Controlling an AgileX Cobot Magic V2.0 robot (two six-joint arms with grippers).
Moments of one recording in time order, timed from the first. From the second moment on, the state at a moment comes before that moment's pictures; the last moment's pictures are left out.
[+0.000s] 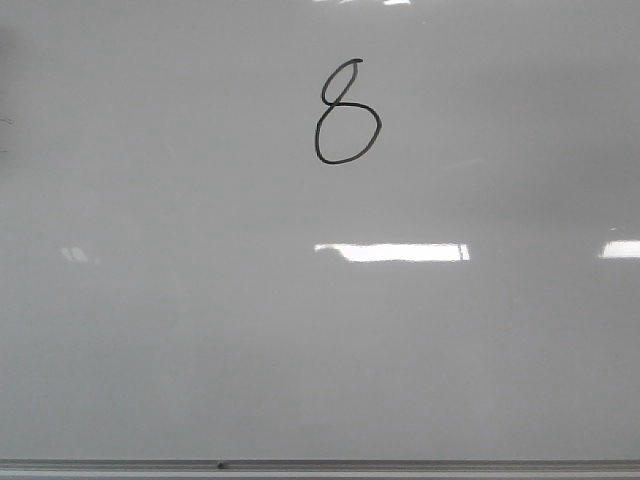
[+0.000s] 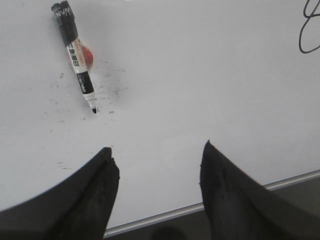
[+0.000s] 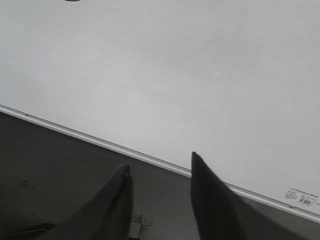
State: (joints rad) left arm -0.23 0.68 -0.83 0.02 0.81 0.04; right arm 0.29 0.57 -0.81 -0.01 0.99 0.01
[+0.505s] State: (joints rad) left arm -0.23 0.62 -0.78 0.02 0.81 0.02; right arm 0.29 0.56 -0.81 -0.02 0.99 0.02
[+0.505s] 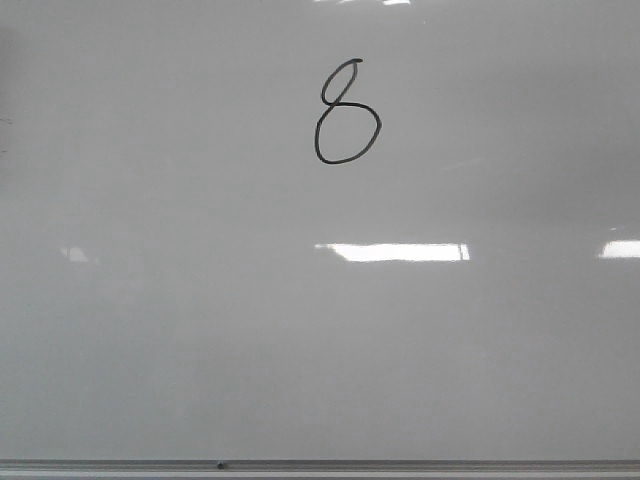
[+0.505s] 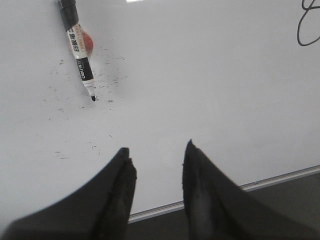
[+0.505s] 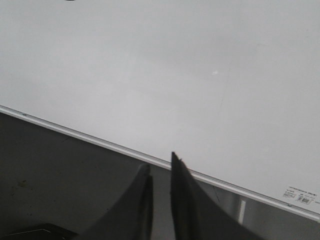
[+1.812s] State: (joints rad) left arm -0.10 0.36 -0.49 0.02 0.44 0.02; right arm 0.29 0.56 -0.81 -0.02 1.00 0.02
